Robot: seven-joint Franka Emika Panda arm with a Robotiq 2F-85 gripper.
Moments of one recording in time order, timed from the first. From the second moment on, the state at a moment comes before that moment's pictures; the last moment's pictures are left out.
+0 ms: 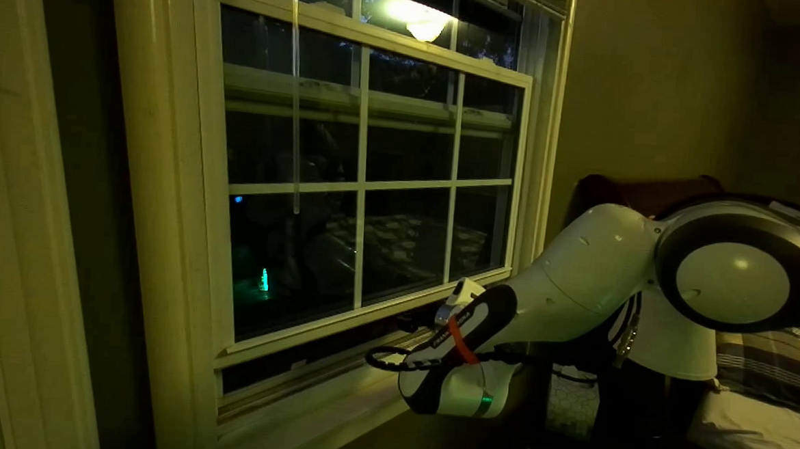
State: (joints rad) arm 0.21 0.74 -0.04 -1.86 0.63 3.94 -0.49
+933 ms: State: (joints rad) arm 0.18 0.80 -0.10 -1.78 0.38 3.87 -0.25
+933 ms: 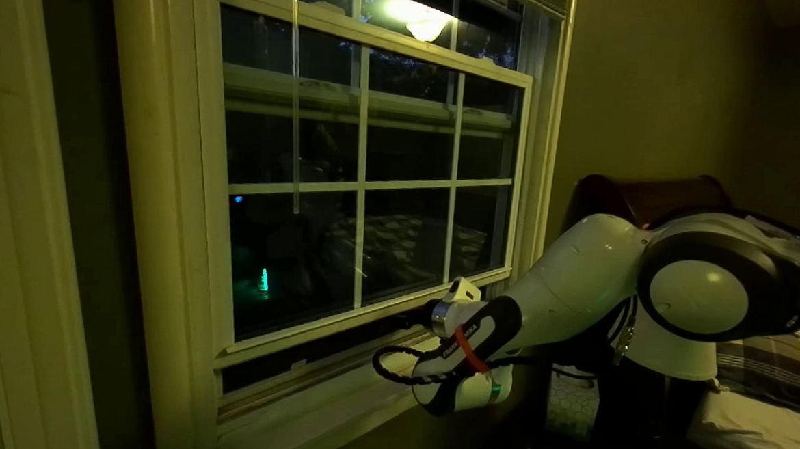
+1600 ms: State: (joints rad) arm 0.17 0.82 -0.10 -1.76 0.37 3.91 -0.22
